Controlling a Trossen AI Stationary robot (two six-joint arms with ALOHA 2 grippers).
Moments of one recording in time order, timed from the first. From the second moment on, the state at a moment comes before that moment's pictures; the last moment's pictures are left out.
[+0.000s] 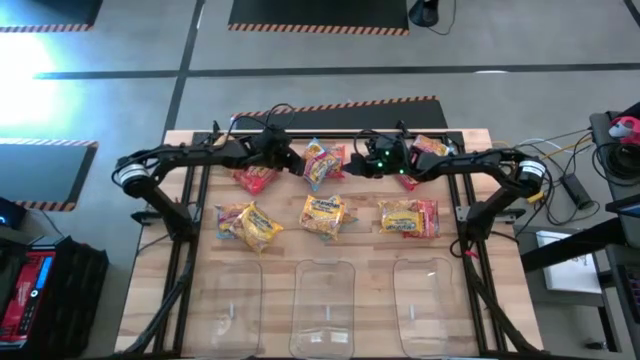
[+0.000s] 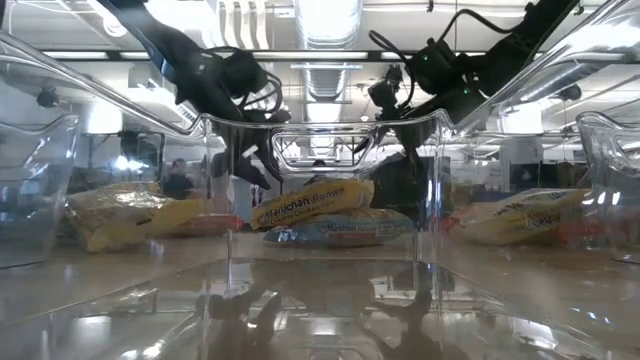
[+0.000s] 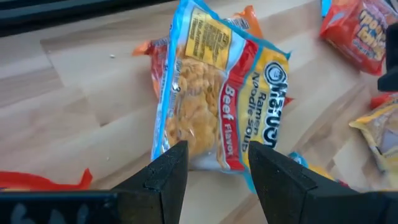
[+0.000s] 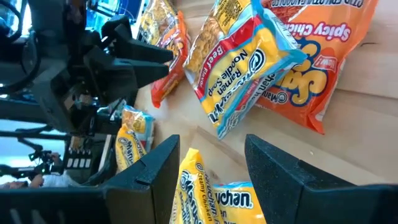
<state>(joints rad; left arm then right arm) 0.55 1.59 0.93 -0.15 0.04 -0.60 -0.50 1.56 0.77 0.33 -0.26 1.00</state>
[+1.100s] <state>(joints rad) 0.45 1.55 0.92 -0.23 -0.13 -0.77 -0.46 1.56 0.77 0.33 -0.18 0.98</state>
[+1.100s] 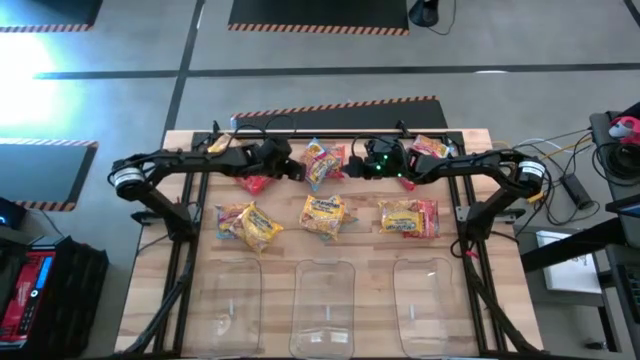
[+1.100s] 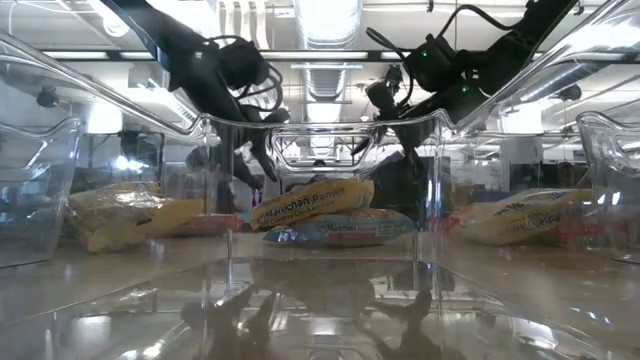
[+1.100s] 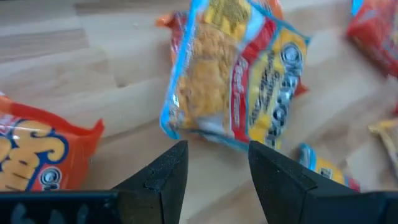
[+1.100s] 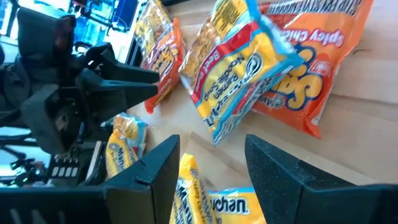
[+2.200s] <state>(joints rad) 0.47 1.78 0.92 -0.02 -0.04 -0.93 -0.46 1.79 0.76 0.54 -0.14 1.03</state>
